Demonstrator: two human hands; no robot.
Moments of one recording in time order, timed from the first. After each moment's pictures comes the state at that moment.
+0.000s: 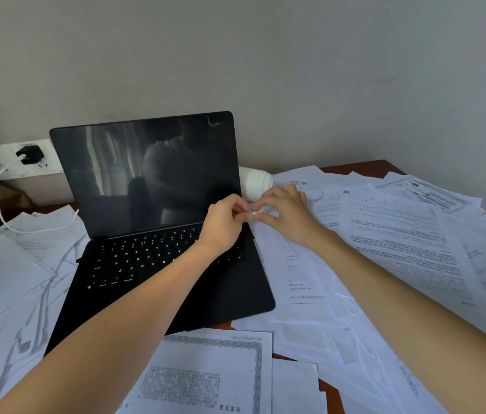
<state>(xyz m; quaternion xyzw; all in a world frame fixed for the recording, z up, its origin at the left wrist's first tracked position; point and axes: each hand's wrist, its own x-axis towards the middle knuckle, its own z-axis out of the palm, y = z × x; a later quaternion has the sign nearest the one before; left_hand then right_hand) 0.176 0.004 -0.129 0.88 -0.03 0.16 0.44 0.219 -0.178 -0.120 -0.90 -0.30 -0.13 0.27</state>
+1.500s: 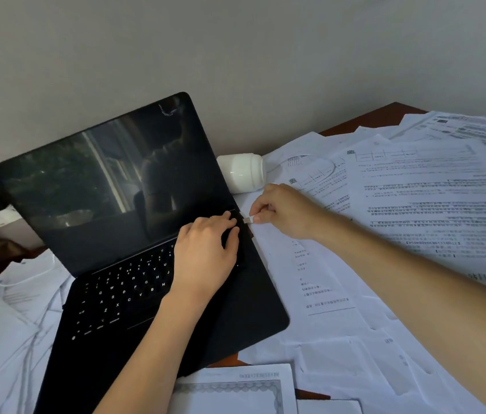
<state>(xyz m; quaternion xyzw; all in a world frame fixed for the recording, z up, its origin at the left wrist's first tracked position) 0.142 0.012 -0.145 0.96 -0.06 0.23 0.13 0.228 -0.174 -0.138 -0.88 -0.28 -0.01 0.38</state>
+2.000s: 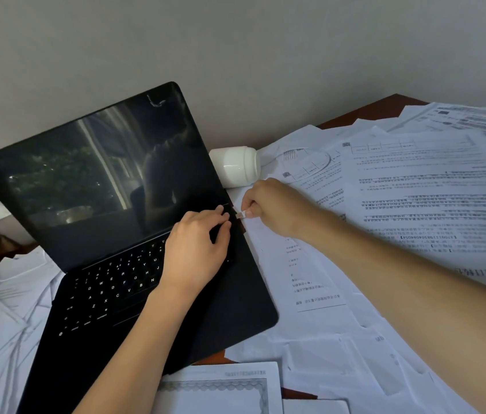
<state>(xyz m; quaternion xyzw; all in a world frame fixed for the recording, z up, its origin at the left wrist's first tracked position) 0.141 0.010 -0.144 0.96 -0.05 0.22 0.16 0.232 -0.168 -0.146 -0.91 -0.28 -0.02 0.31</state>
